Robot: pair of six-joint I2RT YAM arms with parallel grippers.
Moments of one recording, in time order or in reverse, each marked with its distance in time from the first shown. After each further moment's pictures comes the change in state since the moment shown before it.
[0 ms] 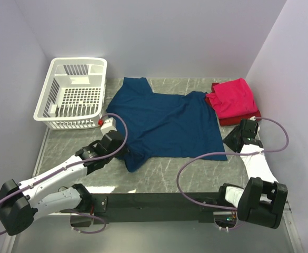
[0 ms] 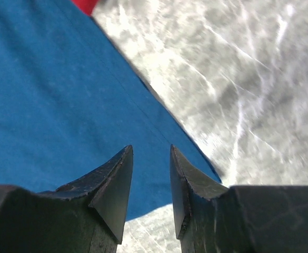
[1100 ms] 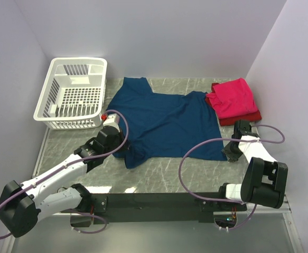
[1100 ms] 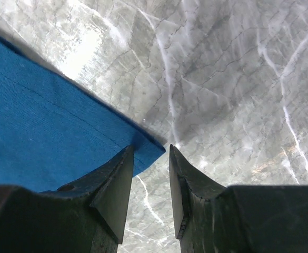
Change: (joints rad) left arm 0.116 0.012 -0.019 0.151 0.211 0.212; right arm 0.022 0.184 0.042 -0.249 0.162 0.079
